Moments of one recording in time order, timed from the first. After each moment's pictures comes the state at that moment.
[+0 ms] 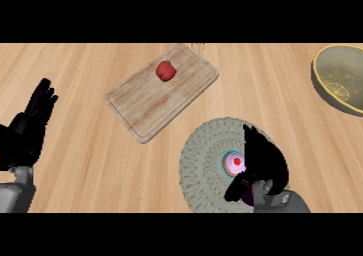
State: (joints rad) left arm -0.14 0.40 -0.02 -1.53 0.12 0.20 0.10; right arm -0.17 -0.01 0.36 -1.72 0.85 0.39 1.12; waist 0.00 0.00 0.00
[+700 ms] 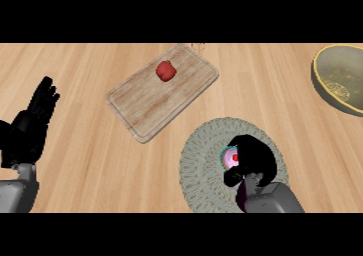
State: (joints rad) left arm -0.16 0.36 0.02 -1.51 0.08 0.17 0.11; right arm -0.20 -0.01 0.35 -1.56 0.82 0.32 1.05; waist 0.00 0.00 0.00
